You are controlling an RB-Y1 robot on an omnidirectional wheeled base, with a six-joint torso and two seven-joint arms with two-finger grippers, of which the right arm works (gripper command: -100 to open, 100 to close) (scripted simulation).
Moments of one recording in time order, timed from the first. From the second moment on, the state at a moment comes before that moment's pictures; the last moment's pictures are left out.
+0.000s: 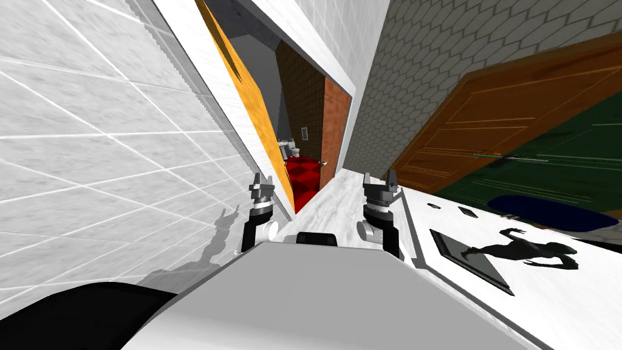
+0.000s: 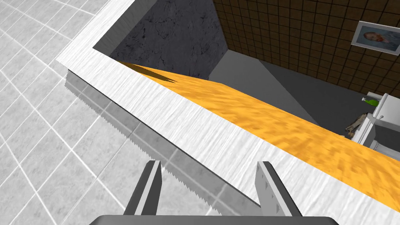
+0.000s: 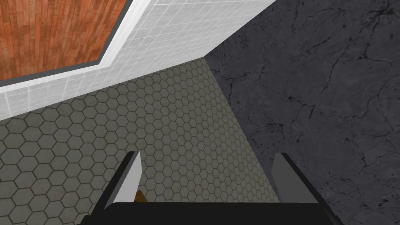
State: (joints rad) arm 0.41 -0.04 0.00 -2.16 -0.09 -0.65 -0.06
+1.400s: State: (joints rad) arm 0.33 -0.09 0.05 -1.89 -0.13 -0.68 0.01
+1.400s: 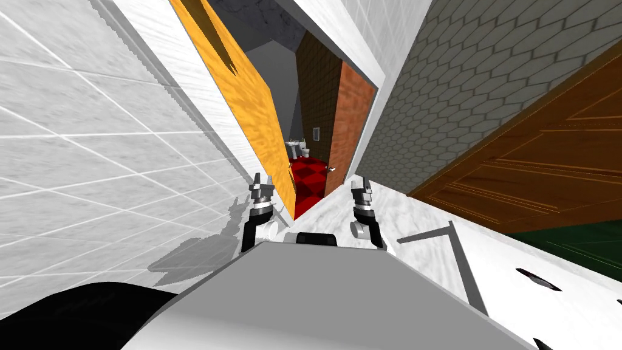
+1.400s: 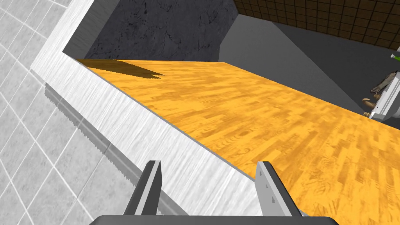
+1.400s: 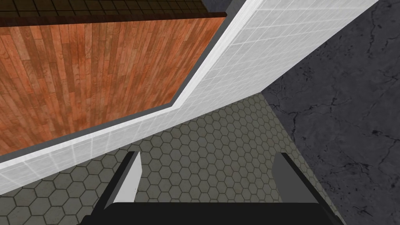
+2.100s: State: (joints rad) arm 0.29 -0.10 0.09 -1.73 -0.15 -0.70 0.05
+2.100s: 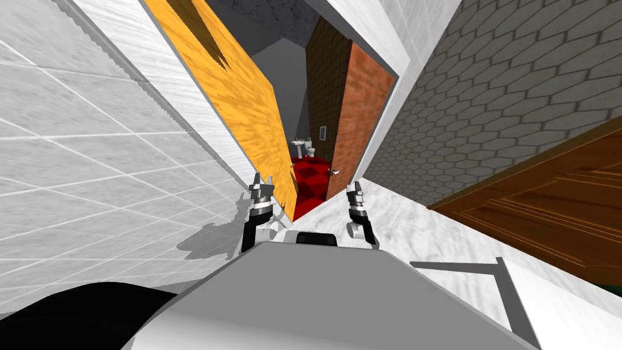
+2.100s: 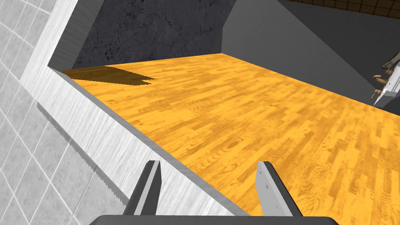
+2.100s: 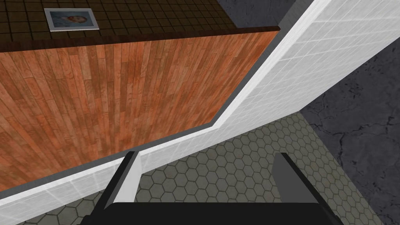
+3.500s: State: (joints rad) arm 0.19 -0.10 0.15 -1.40 -0.20 -0.73 0.12
